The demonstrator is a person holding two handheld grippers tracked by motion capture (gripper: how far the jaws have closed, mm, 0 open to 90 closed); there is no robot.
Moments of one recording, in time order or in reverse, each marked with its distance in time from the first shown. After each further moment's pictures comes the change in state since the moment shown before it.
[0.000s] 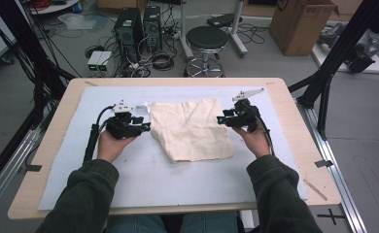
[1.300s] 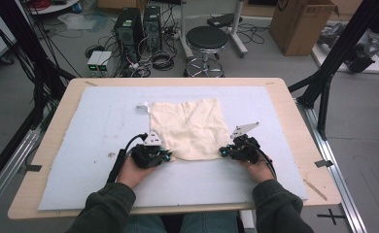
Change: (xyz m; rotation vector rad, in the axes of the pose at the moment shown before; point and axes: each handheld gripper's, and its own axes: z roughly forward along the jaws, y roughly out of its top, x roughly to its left) left arm -0.082 -0.024 0.021 0.145 -0.108 0.164; right arm 0.039 -0.079 0.008 0.145 0.106 -0.109
